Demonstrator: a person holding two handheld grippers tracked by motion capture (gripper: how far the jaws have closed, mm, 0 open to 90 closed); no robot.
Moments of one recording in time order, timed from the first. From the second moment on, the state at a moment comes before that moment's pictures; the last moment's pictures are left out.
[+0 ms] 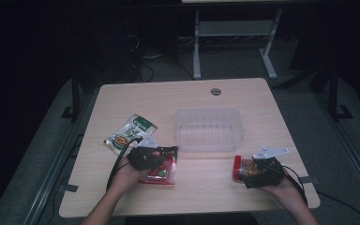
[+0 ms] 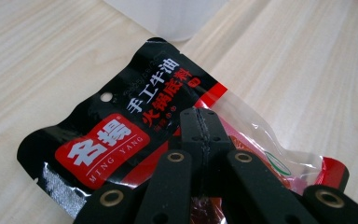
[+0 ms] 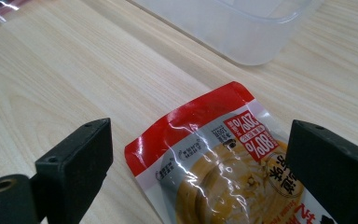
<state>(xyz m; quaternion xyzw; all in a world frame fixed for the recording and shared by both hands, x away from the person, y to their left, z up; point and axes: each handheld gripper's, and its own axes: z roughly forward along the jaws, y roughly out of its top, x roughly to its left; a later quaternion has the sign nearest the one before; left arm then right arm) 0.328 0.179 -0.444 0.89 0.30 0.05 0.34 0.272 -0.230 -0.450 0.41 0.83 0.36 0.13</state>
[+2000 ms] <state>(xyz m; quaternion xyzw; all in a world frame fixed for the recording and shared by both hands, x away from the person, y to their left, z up) 0.295 0.220 -0.421 0.88 0.30 0.04 0.37 0.272 -0.232 -0.449 0.41 0.83 0.36 0.12</state>
